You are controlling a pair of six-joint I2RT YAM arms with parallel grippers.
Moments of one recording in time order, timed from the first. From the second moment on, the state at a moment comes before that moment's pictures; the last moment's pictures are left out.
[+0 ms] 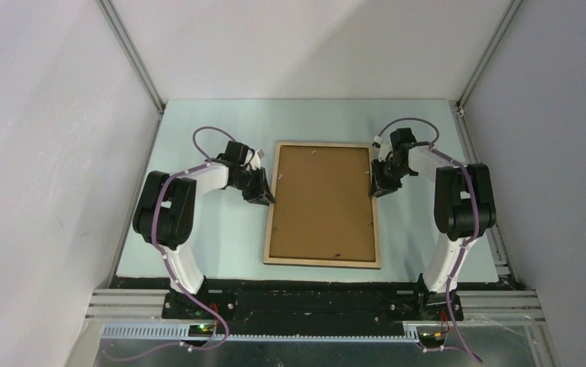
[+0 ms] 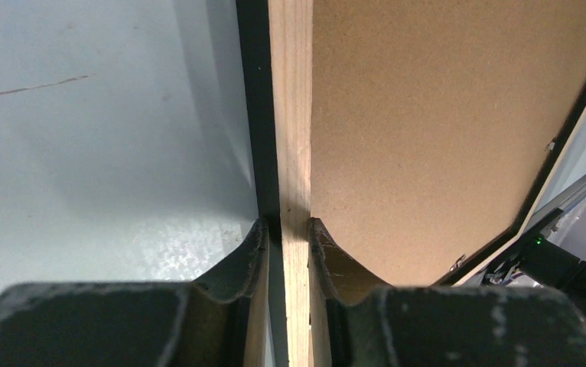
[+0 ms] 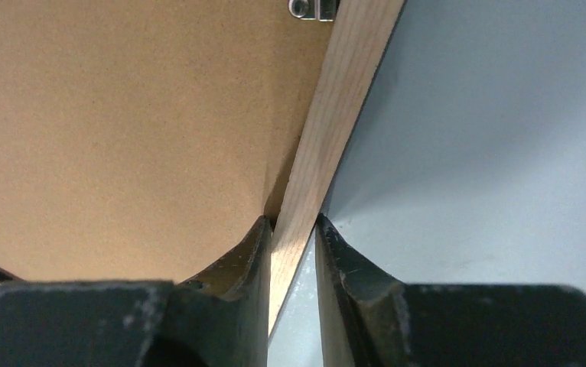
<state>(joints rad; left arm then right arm) -0.27 1.81 1.05 -0.37 0.49 -0.38 0.13 1.89 1.23 -0.62 -0.35 -0.02</state>
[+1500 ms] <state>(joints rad) -0.45 1.91 1.30 -0.40 0.25 -0.24 0.02 1.78 1.11 -0.64 -0.37 -0.16</state>
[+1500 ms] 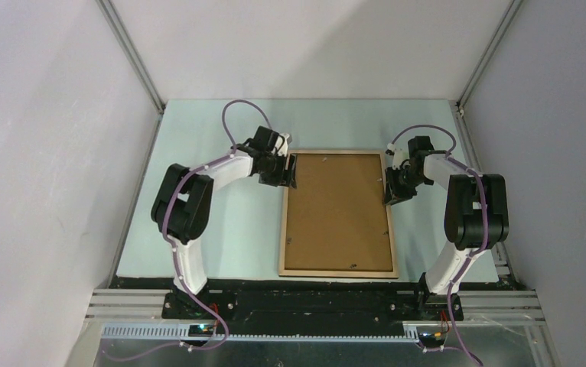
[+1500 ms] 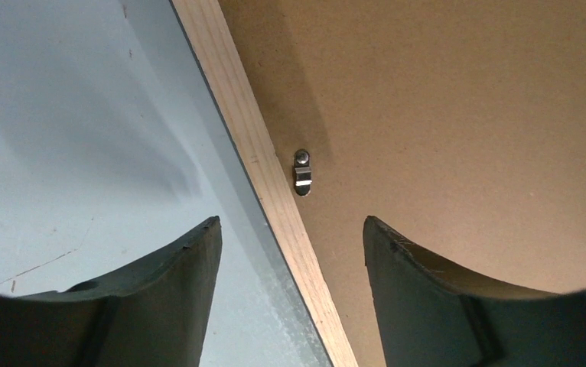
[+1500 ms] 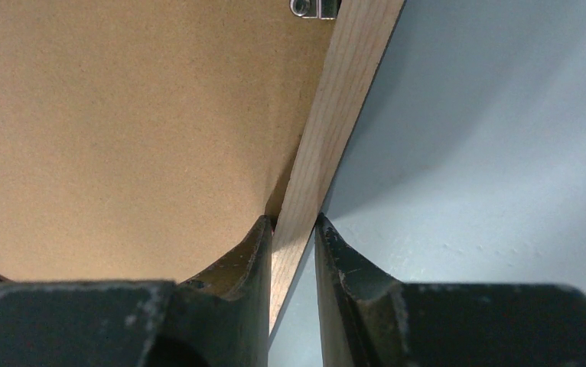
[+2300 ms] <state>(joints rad) -0.48 2.00 1.37 -0.41 0.14 -0.22 0.02 1.78 1.11 -0.63 -0.37 -0.16</state>
